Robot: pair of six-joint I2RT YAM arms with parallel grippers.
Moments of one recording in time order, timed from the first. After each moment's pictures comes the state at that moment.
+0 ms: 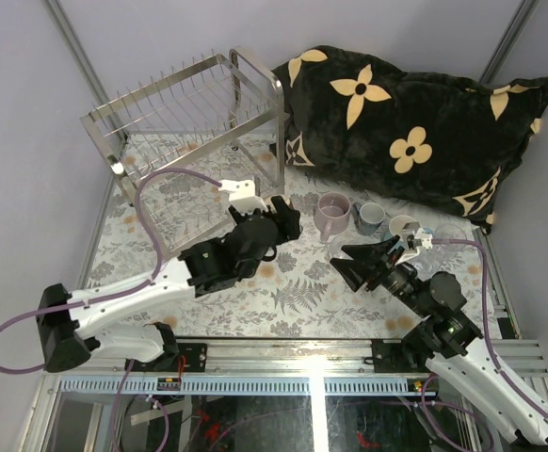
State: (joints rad) left arm -1.08 1.26 1.05 -0.24 -0.77 -0.81; right arm 0.67 0.28 0.30 0.11 -0.18 0.52
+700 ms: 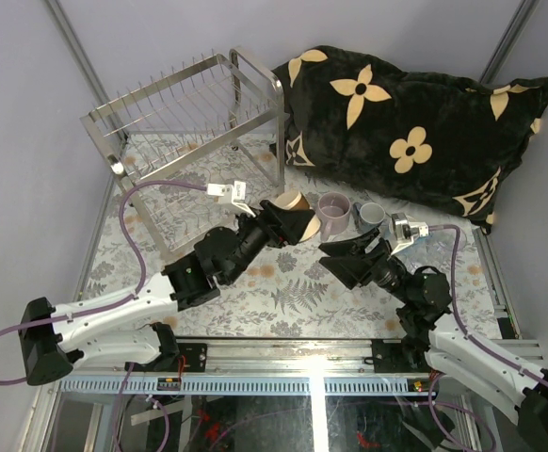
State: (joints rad) left arm -1.08 1.07 0.84 0.27 -0.46 -0.77; right arm 0.67 0.63 0.17 0.95 -0.38 0.93
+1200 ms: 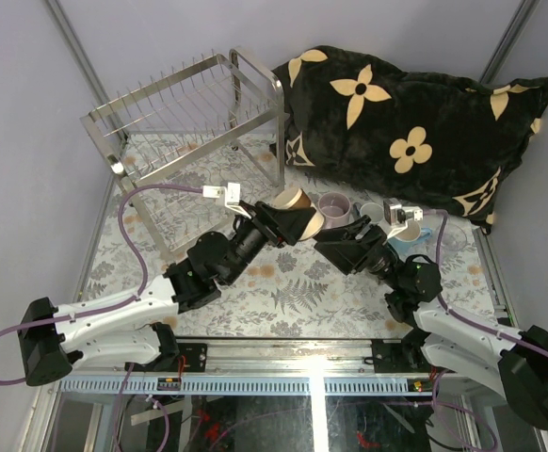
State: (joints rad) left arm -1.08 1.06 0.78 0.45 -0.42 -0.77; right arm 0.67 0.91 0.24 1.30 -0.38 1.08
